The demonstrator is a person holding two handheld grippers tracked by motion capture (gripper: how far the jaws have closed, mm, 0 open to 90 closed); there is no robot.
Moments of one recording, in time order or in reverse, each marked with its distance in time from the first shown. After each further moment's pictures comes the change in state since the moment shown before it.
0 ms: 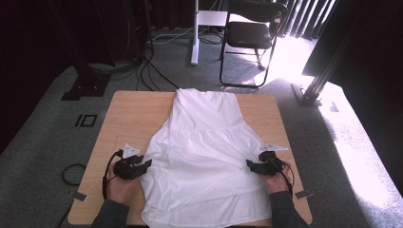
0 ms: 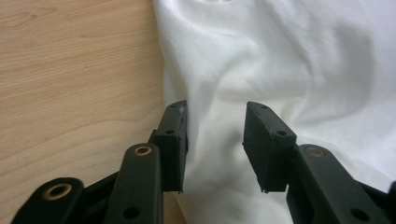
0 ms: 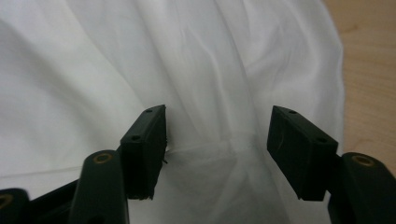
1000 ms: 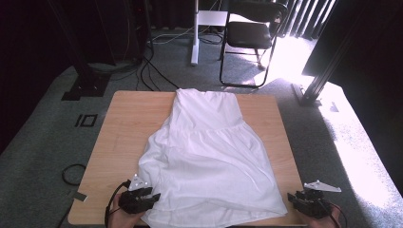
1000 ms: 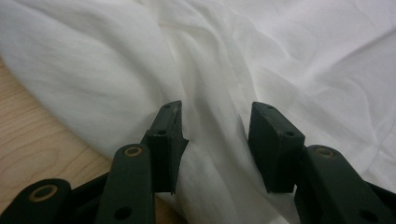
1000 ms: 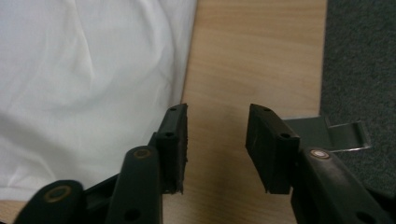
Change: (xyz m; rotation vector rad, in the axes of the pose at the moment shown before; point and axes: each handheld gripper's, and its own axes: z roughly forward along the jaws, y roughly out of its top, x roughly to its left) left arm -0.054 -0.067 -0.017 0.121 -0.138 0.016; right arm -0.042 -0.114 -0.116 0.035 -0.103 0.127
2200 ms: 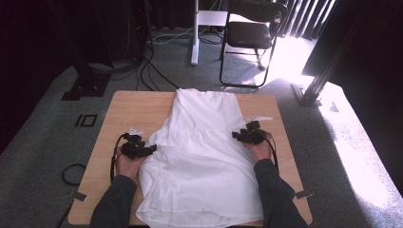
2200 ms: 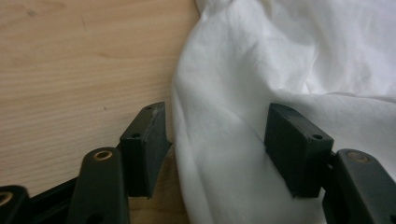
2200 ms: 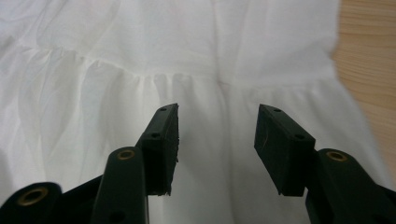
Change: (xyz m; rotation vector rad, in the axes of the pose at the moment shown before) left arm 0.115 0.109 0.067 -0.045 0.142 -0.161; right arm 0.072 0.210 0.175 -0.129 0.268 -0.113
